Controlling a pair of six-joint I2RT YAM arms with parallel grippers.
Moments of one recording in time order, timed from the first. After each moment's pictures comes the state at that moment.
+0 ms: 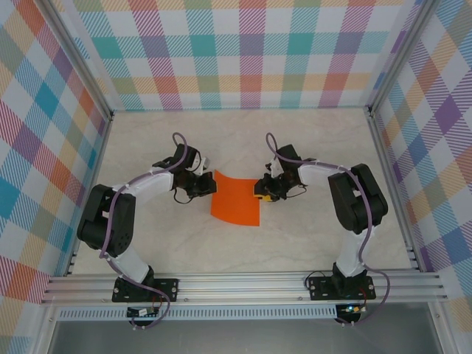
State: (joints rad) left arm -0.36 1.67 1.02 -0.45 0.48 -0.49; right arm 0.42 1.91 1.10 -0.41 -0.67 0.59
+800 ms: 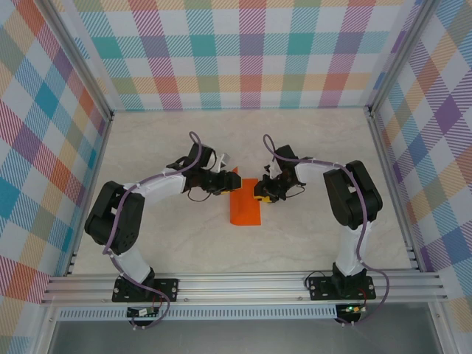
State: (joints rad) left arm -0.49 1.73 1.05 -0.23 0.64 -0.61; right arm 0.43 1.96 1.14 -0.46 -0.65 0.57
